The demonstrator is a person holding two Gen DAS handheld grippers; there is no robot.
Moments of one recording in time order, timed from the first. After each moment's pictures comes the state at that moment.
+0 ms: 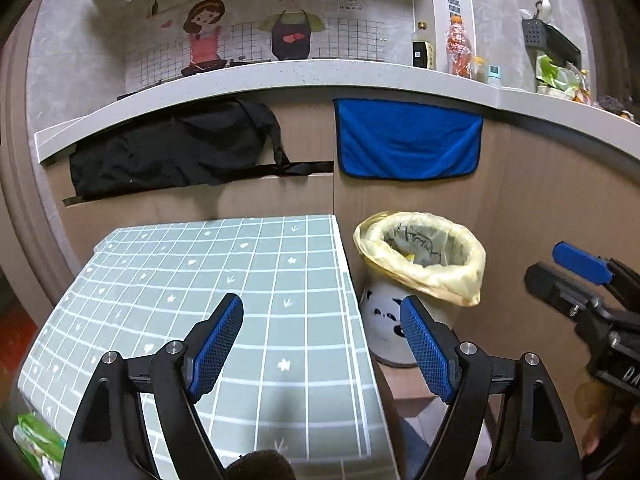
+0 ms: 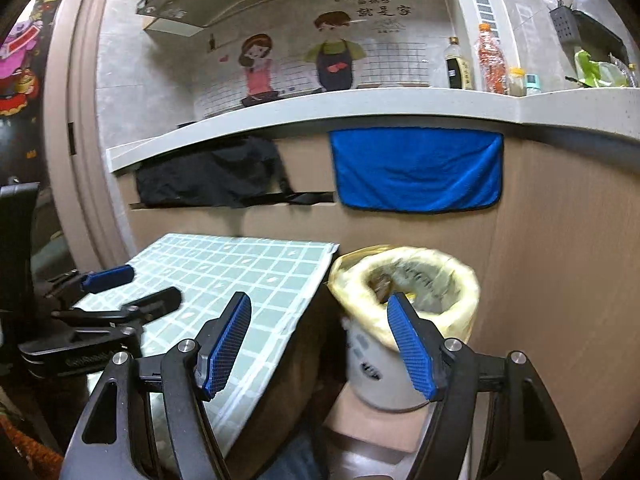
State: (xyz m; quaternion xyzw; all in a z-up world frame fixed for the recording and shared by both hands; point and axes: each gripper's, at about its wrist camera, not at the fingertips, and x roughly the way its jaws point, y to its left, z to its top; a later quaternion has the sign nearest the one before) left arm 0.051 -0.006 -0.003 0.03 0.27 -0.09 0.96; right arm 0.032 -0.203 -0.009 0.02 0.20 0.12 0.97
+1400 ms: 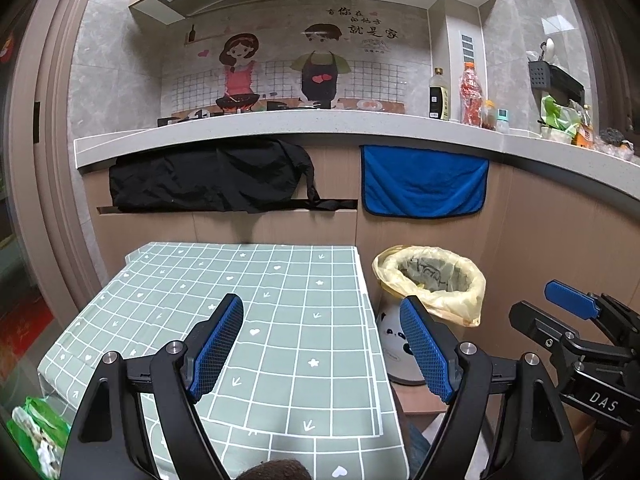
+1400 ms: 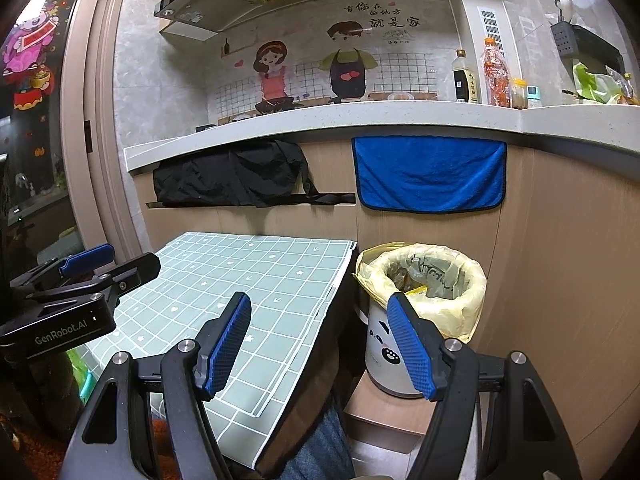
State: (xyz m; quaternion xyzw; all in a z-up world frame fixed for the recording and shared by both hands) left arm -0.017 0.022 0.030 0.01 0.20 -0.05 0.98; right arm -0.011 -0.179 -0.002 0.02 0.19 0.12 0.97
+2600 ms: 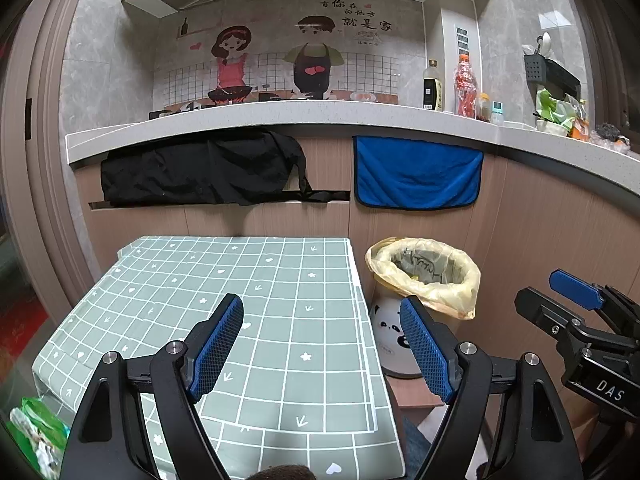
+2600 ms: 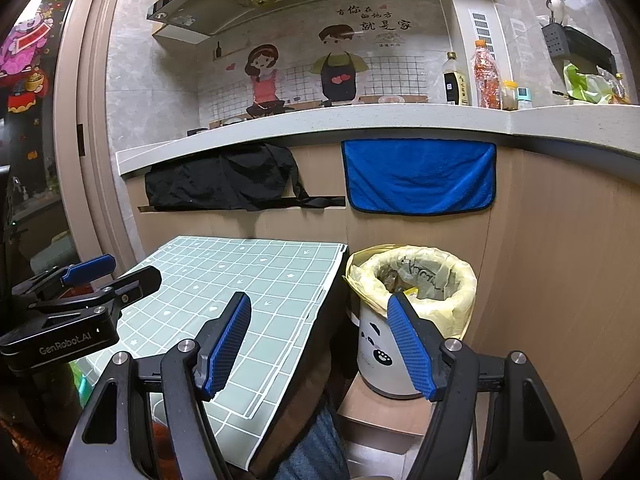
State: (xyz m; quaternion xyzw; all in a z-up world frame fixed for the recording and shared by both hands) left arm -0.011 0.020 0.024 0.01 0.22 -0.06 0.97; right arm -0.018 -0.185 0.004 0.02 0.18 0.10 0.98
